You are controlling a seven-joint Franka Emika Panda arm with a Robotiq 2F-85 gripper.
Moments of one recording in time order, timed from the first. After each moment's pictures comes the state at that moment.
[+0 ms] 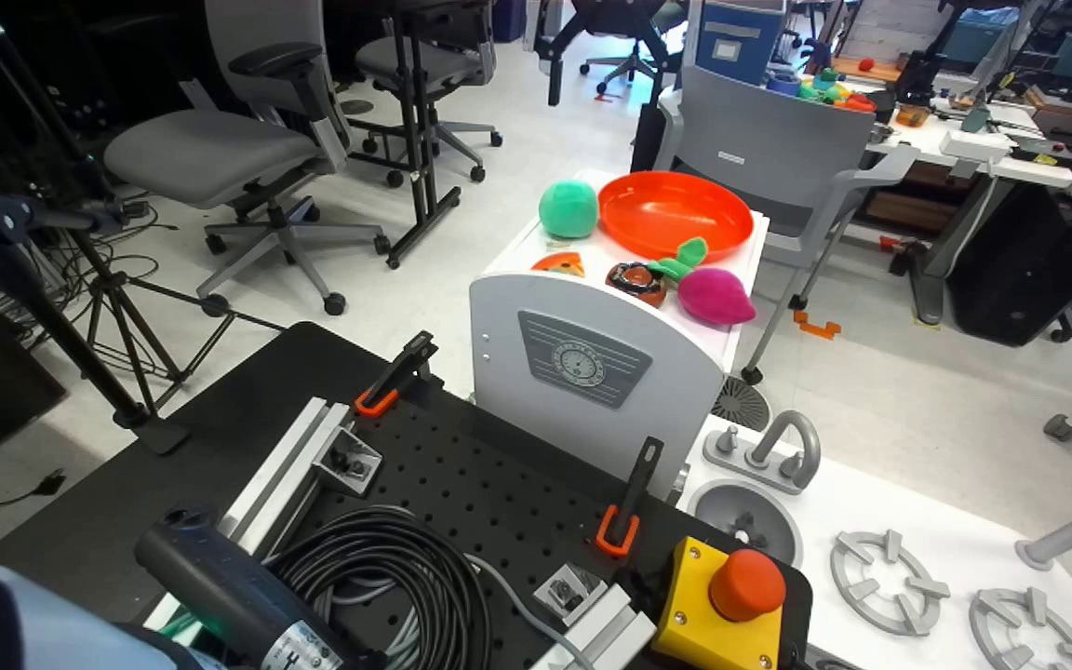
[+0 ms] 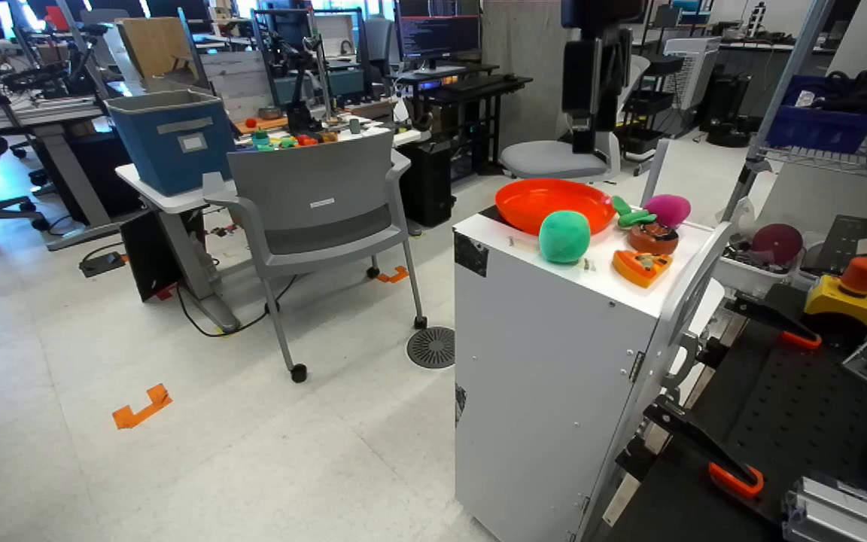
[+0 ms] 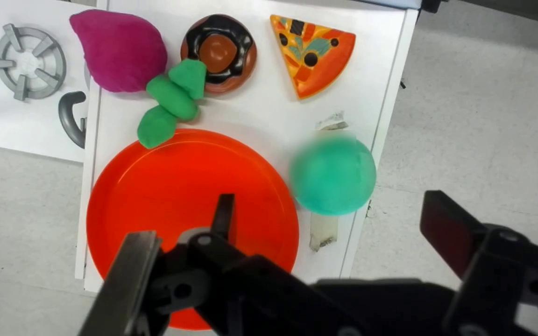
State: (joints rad) arm 0.06 0.13 0.06 -2.06 -0.08 2.06 -0.14
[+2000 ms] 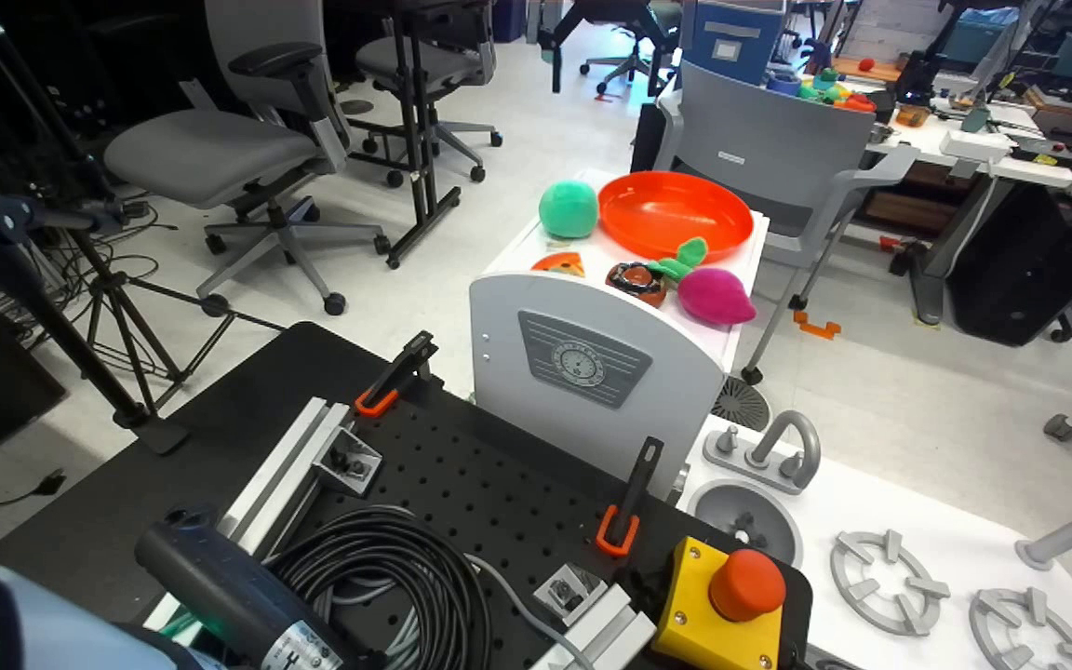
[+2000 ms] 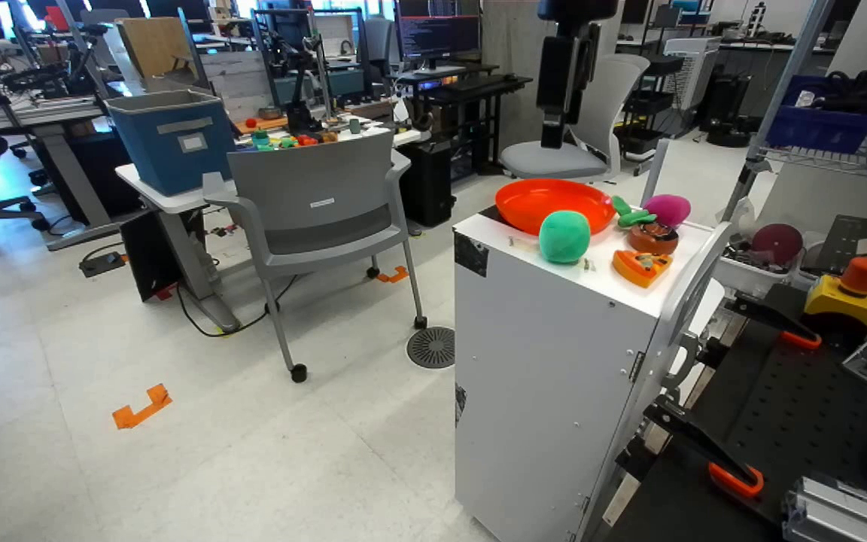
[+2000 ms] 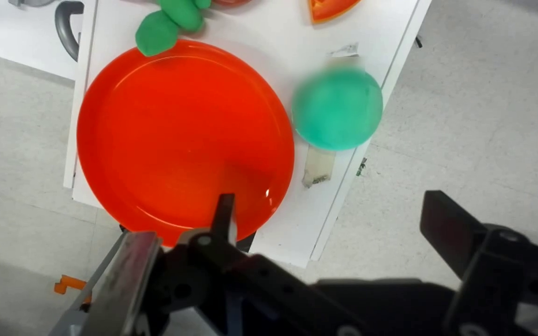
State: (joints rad) arm 0.06 0.14 0.07 -2.07 -0.09 2.22 -0.23
